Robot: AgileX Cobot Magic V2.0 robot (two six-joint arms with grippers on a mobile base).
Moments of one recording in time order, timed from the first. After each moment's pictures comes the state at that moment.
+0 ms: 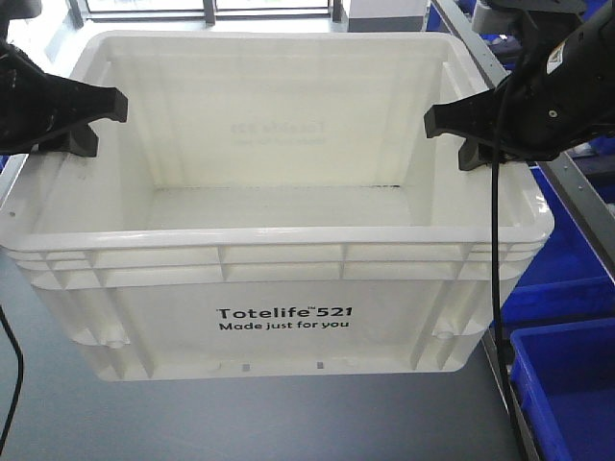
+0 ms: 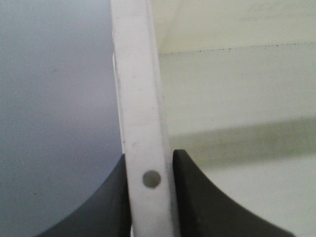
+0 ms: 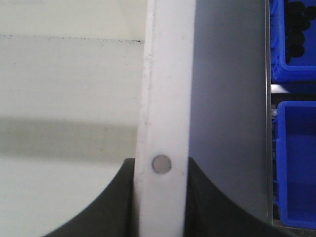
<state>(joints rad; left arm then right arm) -0.25 1.43 -1.50 0.01 1.11 -0.23 0.30 1.51 -1.52 -0.02 1.11 0.21</state>
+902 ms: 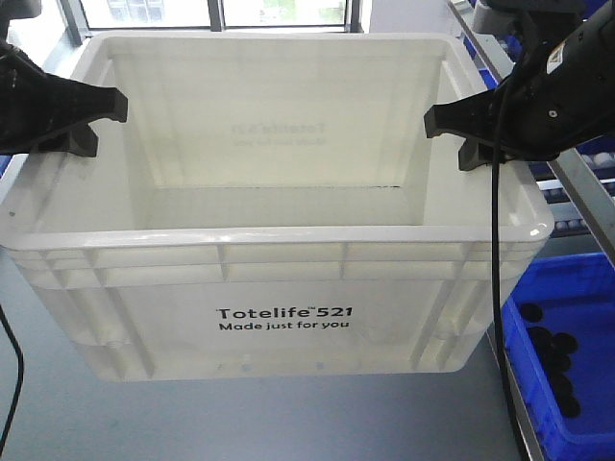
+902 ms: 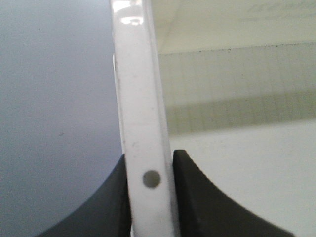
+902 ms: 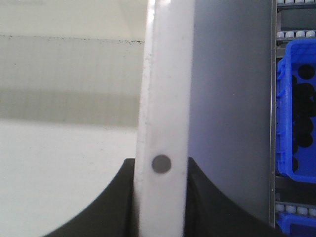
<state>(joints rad) -0.25 1.43 -1.50 0.01 1.11 -0.23 0.30 1.51 -1.52 -0.02 1.11 0.21</state>
